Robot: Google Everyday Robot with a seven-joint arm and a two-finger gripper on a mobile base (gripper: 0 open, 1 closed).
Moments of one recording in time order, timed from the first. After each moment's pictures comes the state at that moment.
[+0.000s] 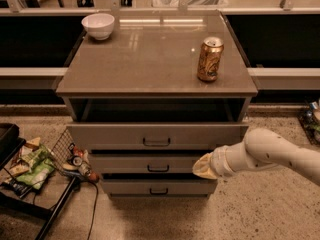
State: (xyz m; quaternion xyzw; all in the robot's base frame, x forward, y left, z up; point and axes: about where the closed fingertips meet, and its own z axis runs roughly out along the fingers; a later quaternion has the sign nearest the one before) arm 0.511 -0.140 0.546 -0.63 0.70 0.17 0.30
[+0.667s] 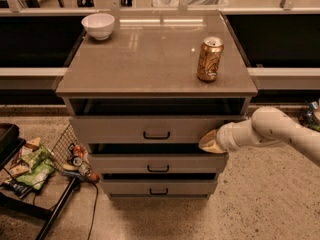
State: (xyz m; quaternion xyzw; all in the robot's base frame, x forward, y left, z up) arm 0.598 -0.172 0.572 -0.62 0.69 0.14 0.34
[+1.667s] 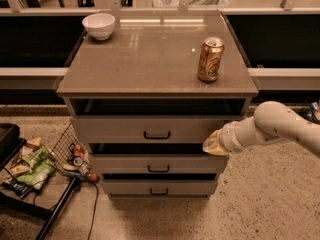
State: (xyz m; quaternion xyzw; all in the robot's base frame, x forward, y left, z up) arm 0.572 -0.184 0.596 -0.64 0.70 0.11 0.30
